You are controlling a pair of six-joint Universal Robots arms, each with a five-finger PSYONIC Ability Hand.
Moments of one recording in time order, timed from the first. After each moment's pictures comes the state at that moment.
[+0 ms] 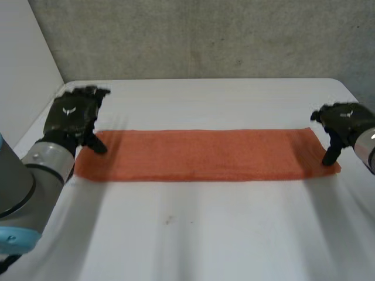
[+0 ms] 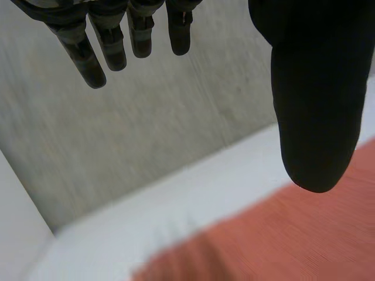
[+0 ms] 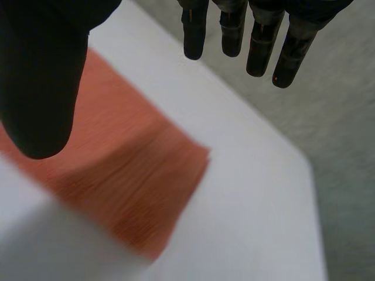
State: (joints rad) left arm 4.41 -1.72 -1.81 3.49 -1.55 3.25; right arm 1.63 -1.24 1.51 0.09 1.38 2.61; left_hand 0.18 0.17 0.17 0.17 0.03; right_hand 0.21 0.22 0.22 0.23 0.07
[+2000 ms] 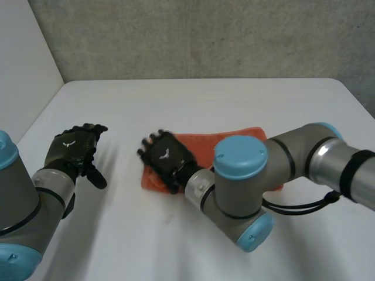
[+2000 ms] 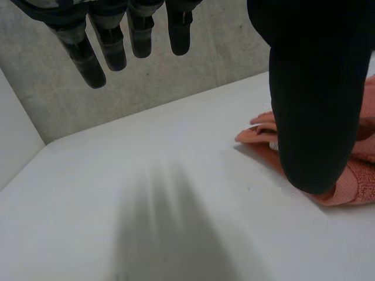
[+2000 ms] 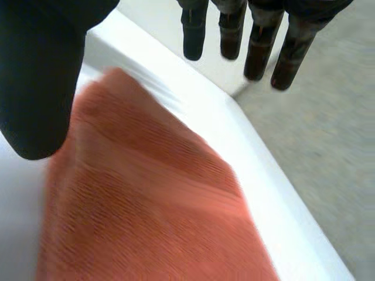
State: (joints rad) left arm 4.38 -1.75 -1.86 3.36 -1.66 3.17; right arm 2.36 -0.78 1.16 -0.21 1.33 2.56; left_hand 0.18 0.16 0.17 0.17 0.03; right_hand 0.24 0.30 0.31 0.31 0.15
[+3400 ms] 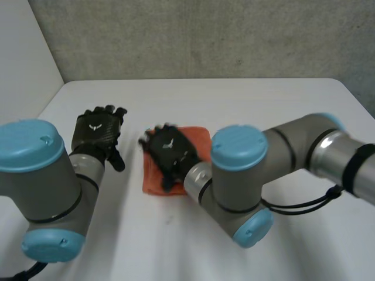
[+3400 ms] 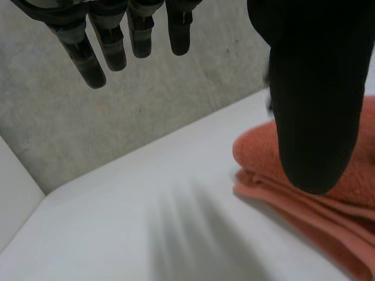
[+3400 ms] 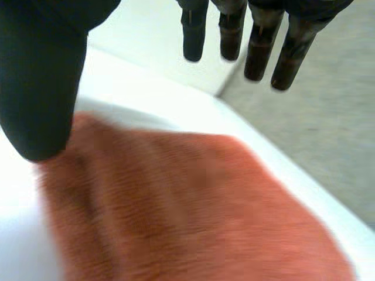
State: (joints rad) left arm 4.21 -1.89 -1.67 3.42 -1.81 3.26; right arm 2.37 -0.80 1.10 -0.14 1.39 2.84; left_hand 0.18 0.16 0.17 0.17 0.03; right_hand 0.26 0.30 0.30 0.30 0.14
